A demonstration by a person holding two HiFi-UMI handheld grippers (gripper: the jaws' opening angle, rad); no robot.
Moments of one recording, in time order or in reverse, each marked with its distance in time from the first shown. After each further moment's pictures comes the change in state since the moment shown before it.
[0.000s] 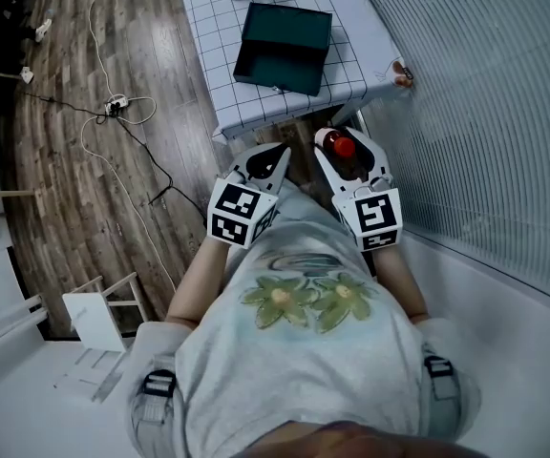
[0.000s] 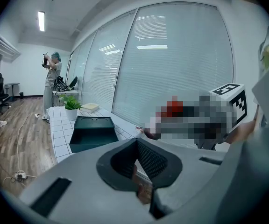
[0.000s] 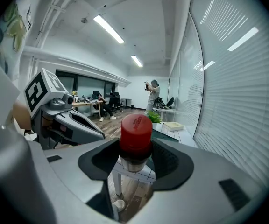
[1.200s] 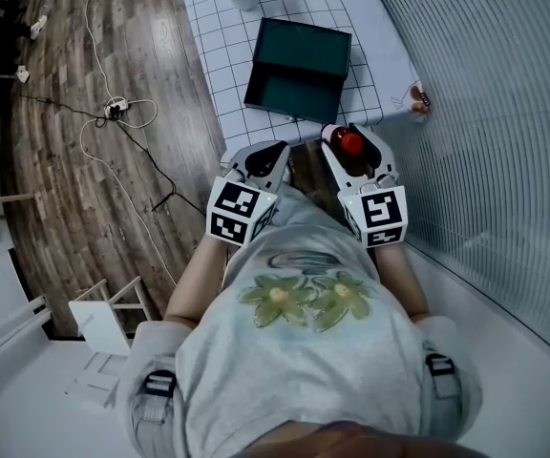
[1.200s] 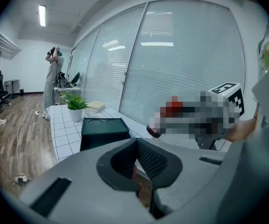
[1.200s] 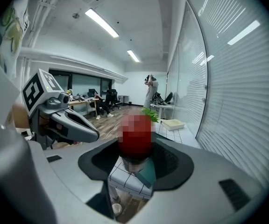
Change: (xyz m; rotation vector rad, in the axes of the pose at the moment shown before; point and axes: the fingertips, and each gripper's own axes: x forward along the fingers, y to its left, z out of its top) left arm 0.053 0.101 0.029 -0.022 0.035 0.005; right arm 0.108 -0.050 0.018 0.027 0.044 -0.012
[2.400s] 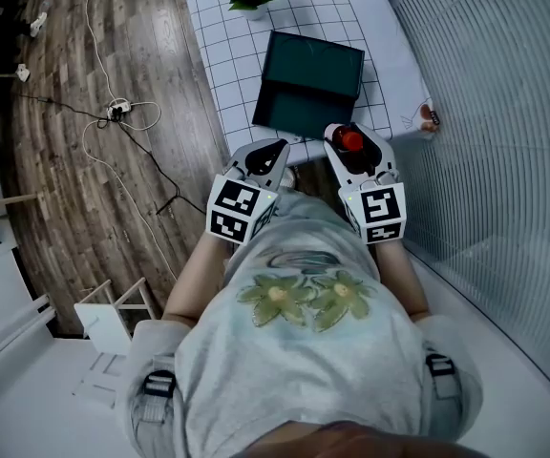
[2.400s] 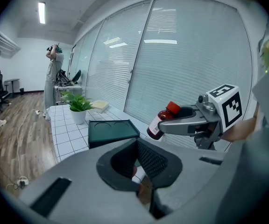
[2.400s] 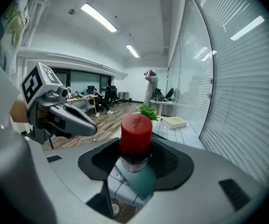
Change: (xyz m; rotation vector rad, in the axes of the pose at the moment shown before) left arm 0.032 0.060 0.025 -0.007 0.030 0.007; right arm 0.070 -0.027 0.007 0.006 0.049 0.007
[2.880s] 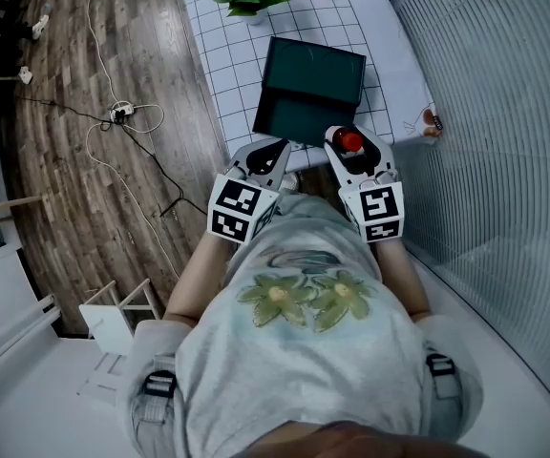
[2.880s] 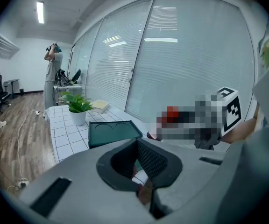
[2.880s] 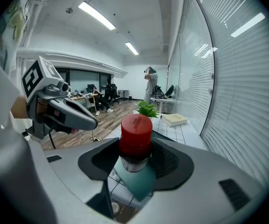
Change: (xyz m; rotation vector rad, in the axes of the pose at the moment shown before) left arm 0.017 0.011 0.011 0.005 0.009 0.004; right arm 0.019 -0.014 -0.011 0.009 0.031 0.008
